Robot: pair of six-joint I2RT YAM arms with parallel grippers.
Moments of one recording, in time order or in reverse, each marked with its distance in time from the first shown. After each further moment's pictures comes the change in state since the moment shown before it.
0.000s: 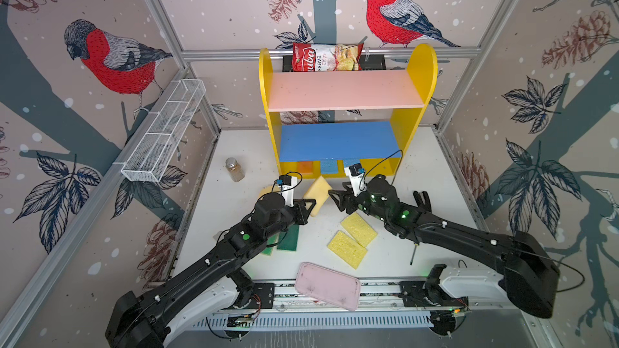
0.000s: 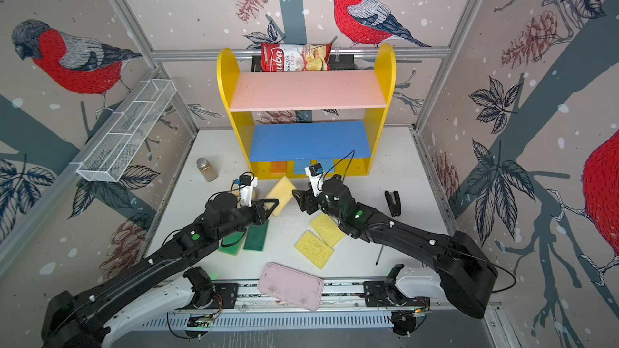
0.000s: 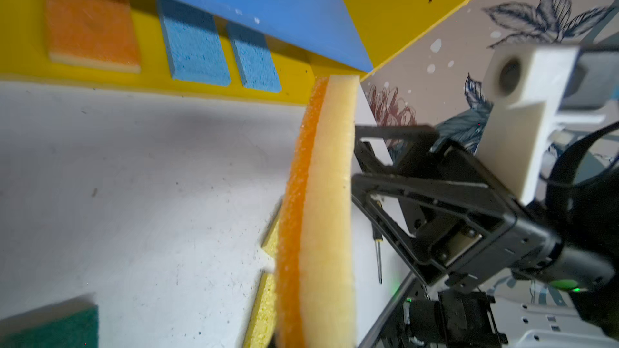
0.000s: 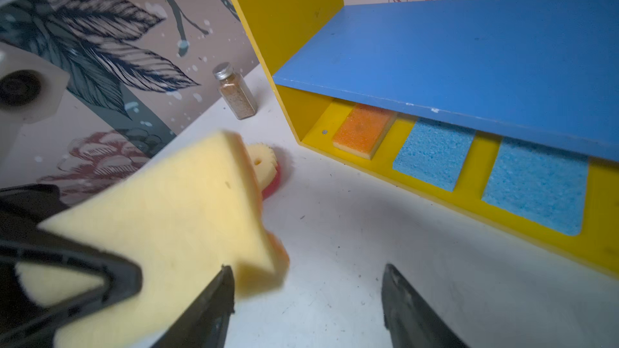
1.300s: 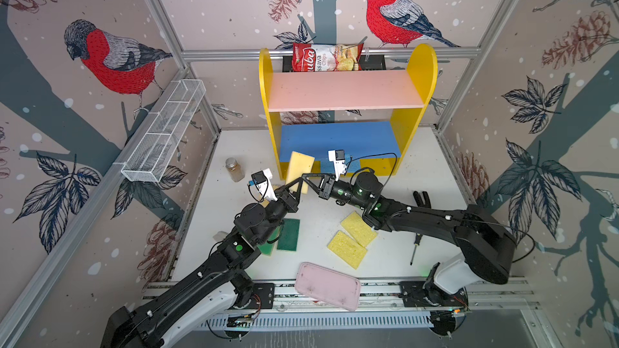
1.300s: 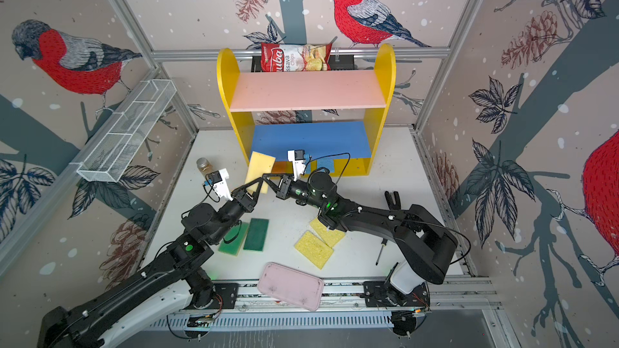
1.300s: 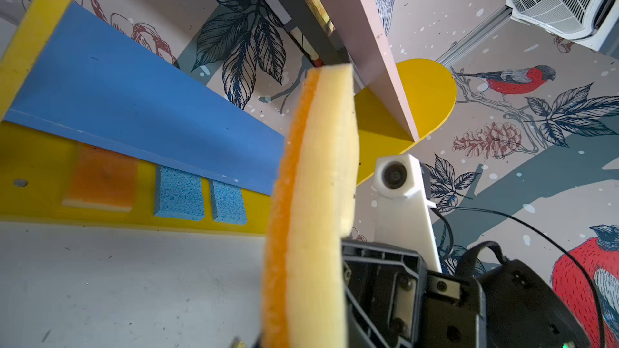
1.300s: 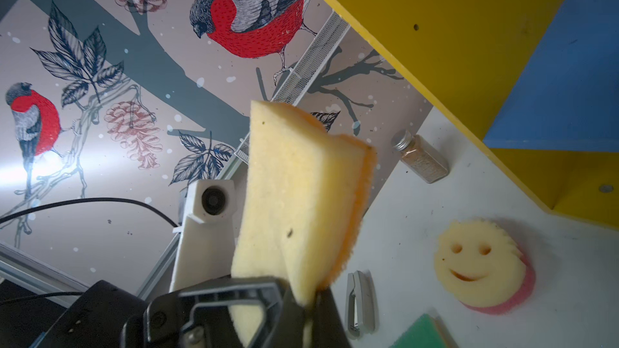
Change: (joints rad) left arm -0.003 -0.118 -0.105 0.363 -0.219 -0.086; right arm 0.081 0.343 0.222 0.531 -0.272 0.538
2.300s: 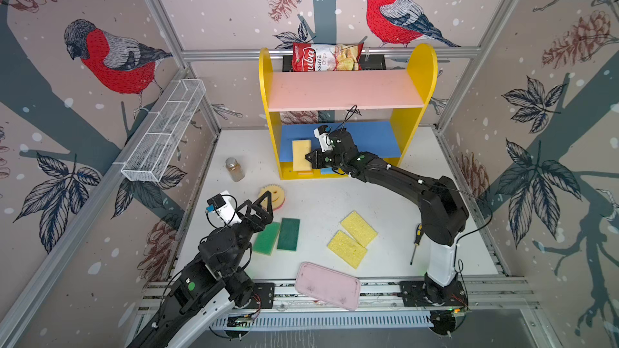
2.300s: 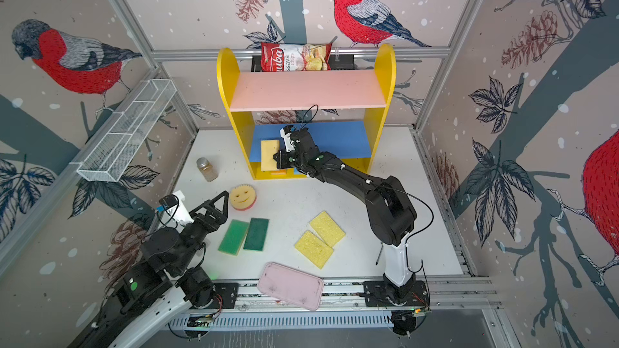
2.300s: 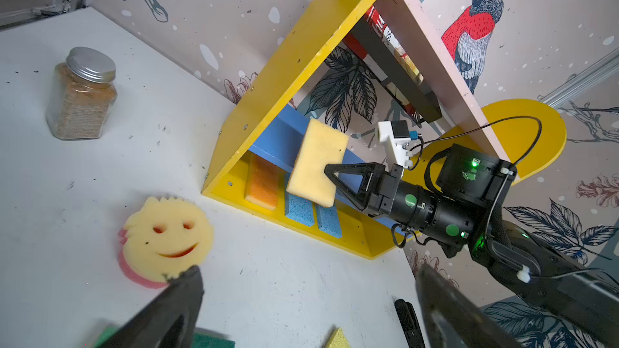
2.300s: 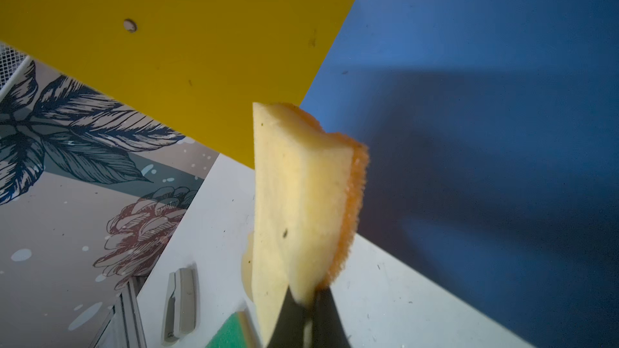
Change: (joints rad) left arm -0.002 -0.488 0.093 -0.751 -0.363 0.044; right arm -0.203 0.406 0.700 -0.888 0.025 -0.432
